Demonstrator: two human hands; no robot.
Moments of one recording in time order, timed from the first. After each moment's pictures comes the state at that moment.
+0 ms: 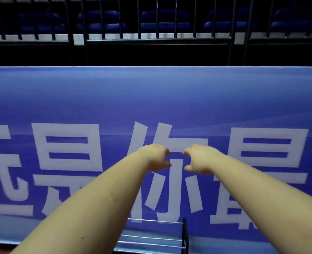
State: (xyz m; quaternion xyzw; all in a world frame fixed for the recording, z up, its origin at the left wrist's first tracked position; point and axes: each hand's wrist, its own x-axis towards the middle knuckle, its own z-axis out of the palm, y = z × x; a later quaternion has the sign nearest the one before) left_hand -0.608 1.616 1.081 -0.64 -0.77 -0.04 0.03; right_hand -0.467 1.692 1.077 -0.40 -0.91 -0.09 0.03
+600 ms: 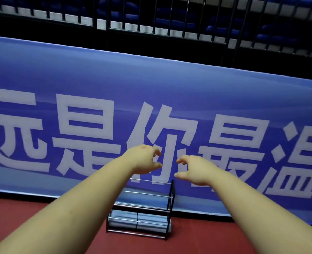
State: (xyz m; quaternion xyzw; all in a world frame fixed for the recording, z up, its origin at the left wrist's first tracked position) left_hand -0.559 1.310 1.039 -0.65 -0.75 -0.11 -0.01; right_hand -0.392 1.386 1.036 -0.42 -0.90 0.08 0.04
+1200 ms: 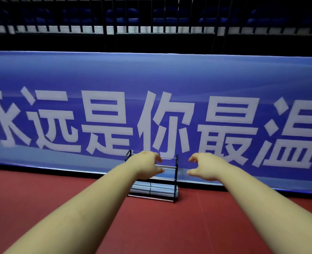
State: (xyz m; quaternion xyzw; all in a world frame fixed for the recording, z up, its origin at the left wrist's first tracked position) left_hand -0.335 1.092 1.011 -0.60 -0.79 -0.09 -0.08; right_hand -0.159 1.197 1.016 -0.43 -0.90 0.09 0.01
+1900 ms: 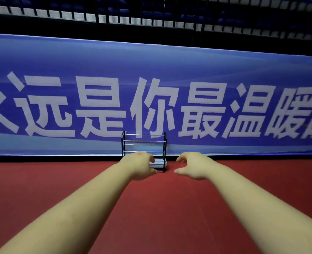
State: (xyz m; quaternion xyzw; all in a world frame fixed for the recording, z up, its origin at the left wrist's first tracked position) left_hand -0.319 0.765 0.972 -0.65 -0.76 -0.04 -0.06; right_hand -0.141 0.840 0.979 -0.46 -0.88 0.13 0.03
